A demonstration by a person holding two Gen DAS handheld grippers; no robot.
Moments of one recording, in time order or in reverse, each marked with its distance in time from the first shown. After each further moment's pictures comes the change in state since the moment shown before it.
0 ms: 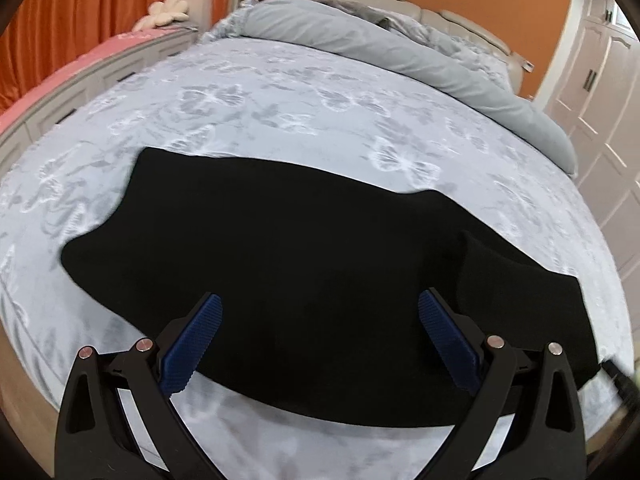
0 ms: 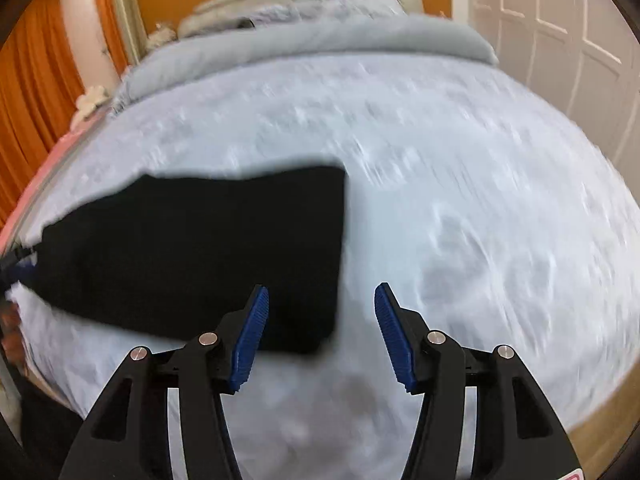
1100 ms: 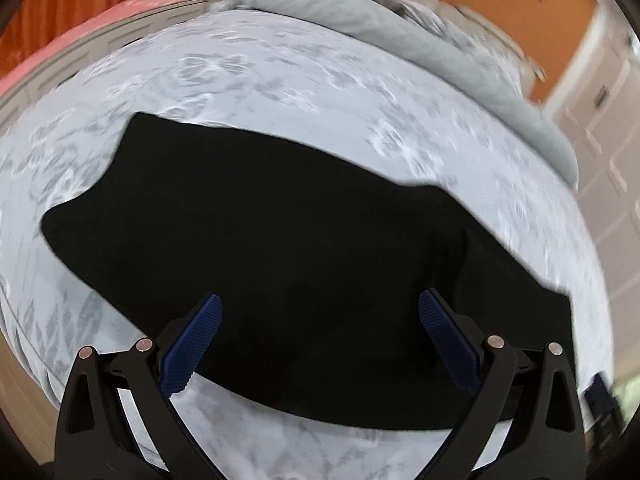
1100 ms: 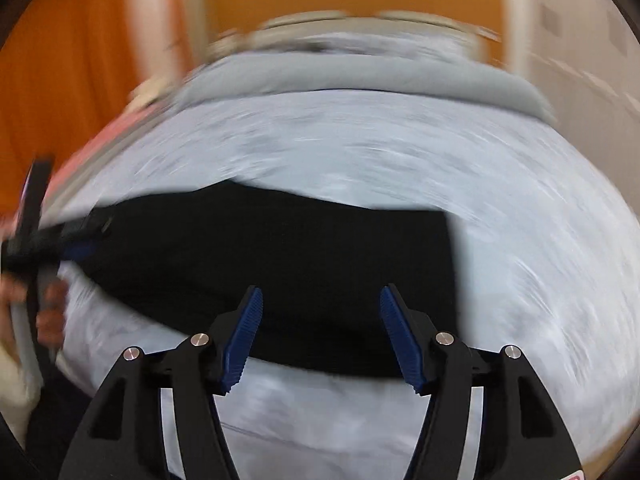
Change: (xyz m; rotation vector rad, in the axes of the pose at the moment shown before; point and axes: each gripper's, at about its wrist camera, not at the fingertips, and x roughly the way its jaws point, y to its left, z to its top) left arm 0.006 0.015 0.005 -0.146 0.053 -0.013; right arm -0.014 0.116 0.014 -0.258 -0.126 0.161
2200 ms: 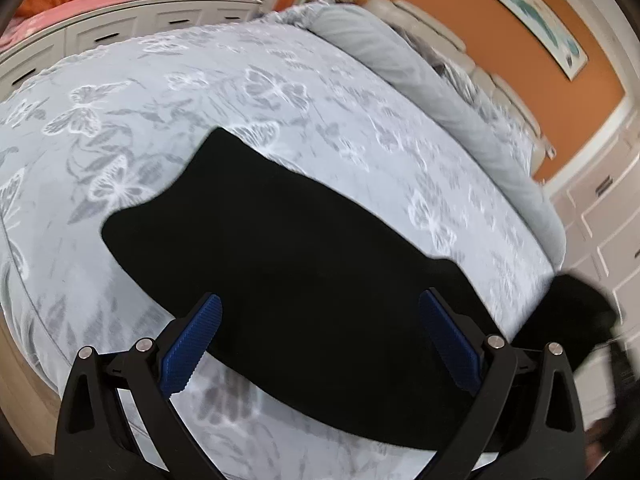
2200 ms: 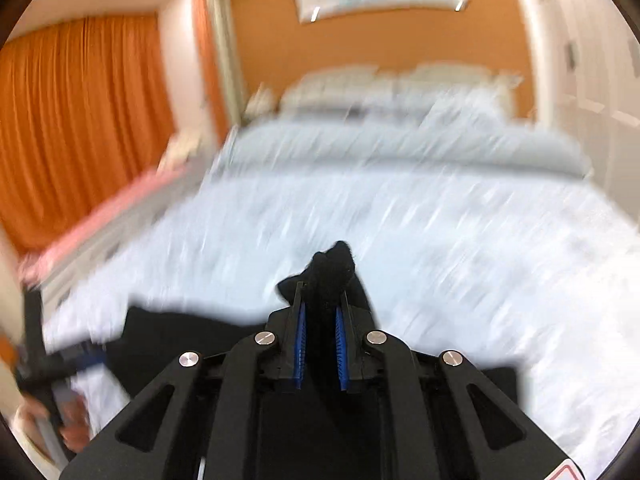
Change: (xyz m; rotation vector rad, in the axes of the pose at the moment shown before) left arm -0.032 0.069 0.020 -0.215 -0.087 -0.061; right arm -0.024 0.002 0.120 0.088 -0.296 0.059
